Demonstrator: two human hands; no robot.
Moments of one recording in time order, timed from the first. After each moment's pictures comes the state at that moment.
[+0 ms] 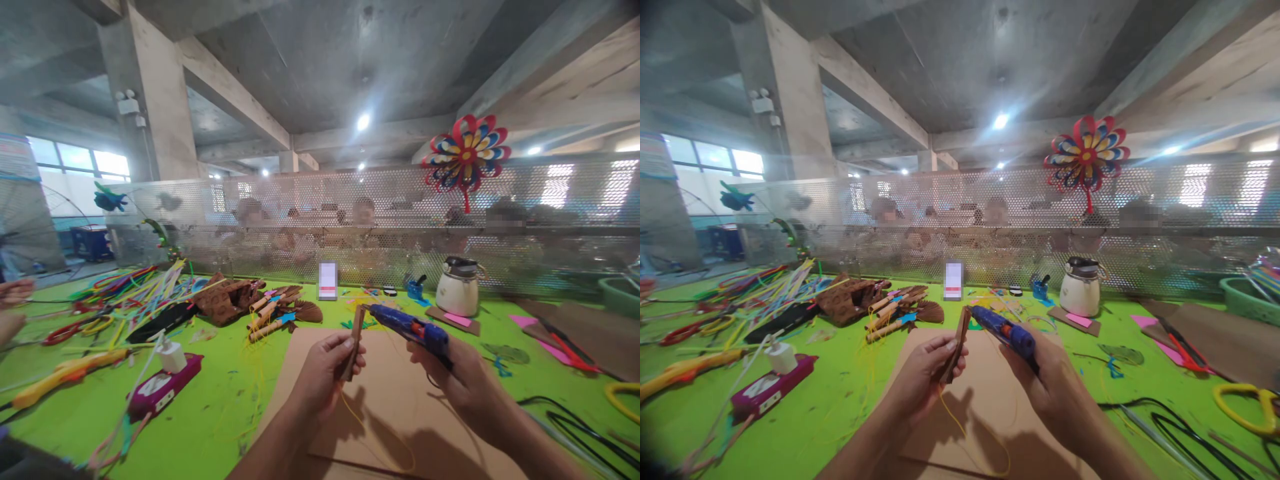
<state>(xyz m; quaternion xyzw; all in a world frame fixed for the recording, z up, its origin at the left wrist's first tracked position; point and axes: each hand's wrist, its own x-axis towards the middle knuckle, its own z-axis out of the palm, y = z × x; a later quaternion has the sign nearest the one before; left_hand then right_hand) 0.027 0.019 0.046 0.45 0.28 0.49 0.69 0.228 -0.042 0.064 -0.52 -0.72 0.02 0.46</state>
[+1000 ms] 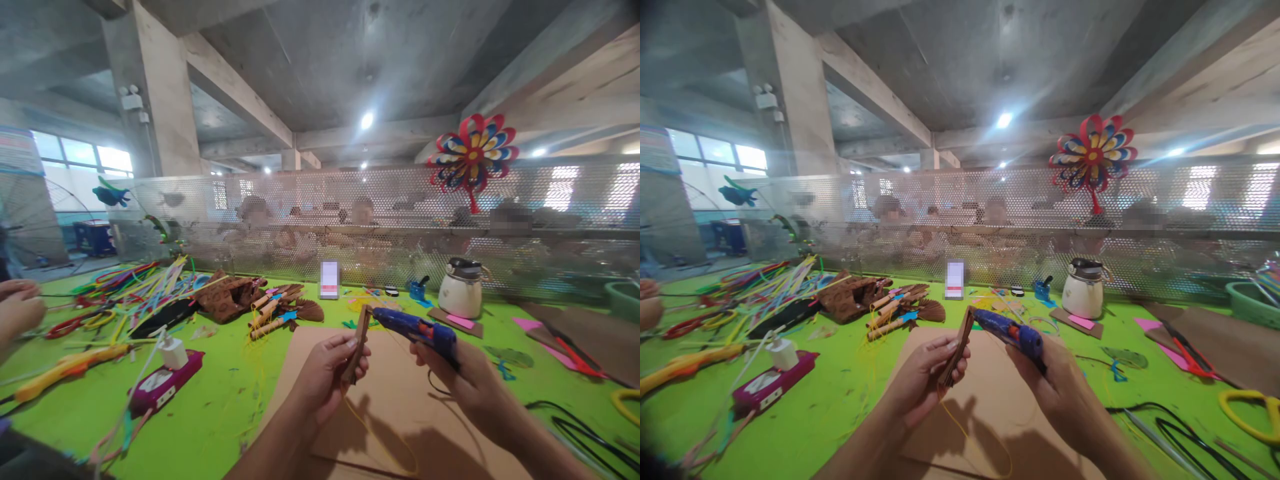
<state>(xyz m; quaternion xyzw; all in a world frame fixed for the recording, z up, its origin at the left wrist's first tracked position) 0.024 0.018 0.048 0.42 0.25 0.47 0.74 0.231 -0.037 0.060 -0.50 -0.72 0.03 0.48</state>
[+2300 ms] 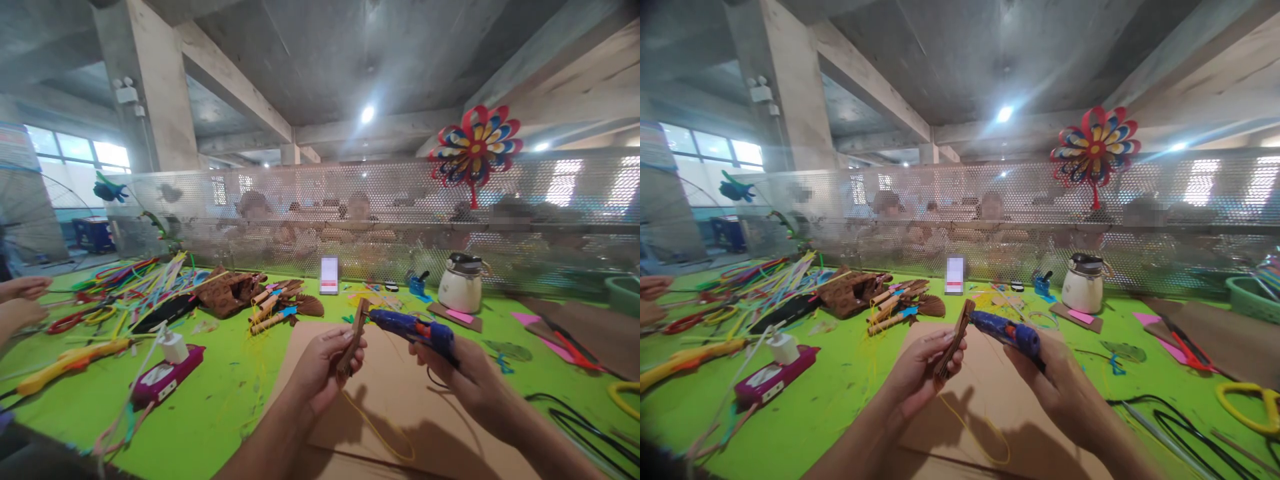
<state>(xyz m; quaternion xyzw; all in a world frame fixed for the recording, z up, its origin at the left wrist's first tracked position) 0.020 0.020 0.051 0.37 0.24 0.46 0.77 0.237 -0.036 0.060 -0.49 -0.76 0.03 0.43</state>
